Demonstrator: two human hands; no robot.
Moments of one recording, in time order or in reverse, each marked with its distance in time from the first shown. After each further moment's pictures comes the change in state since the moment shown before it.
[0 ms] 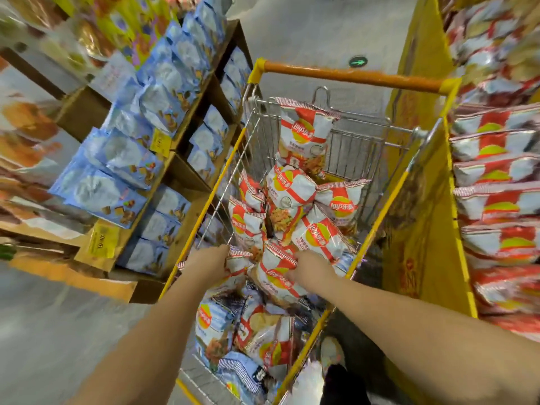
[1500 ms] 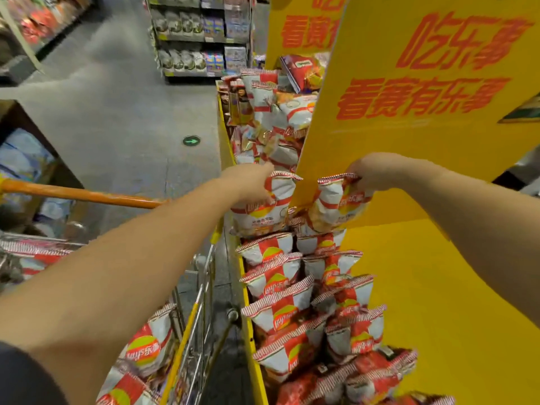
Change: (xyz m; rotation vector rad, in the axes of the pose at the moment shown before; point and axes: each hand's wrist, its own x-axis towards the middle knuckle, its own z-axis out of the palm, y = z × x) left_hand 0.123 0.425 -0.468 -0.185 0.502 0.809; right_hand -0.150 0.285 -0.545 -0.754 0.301 0.511
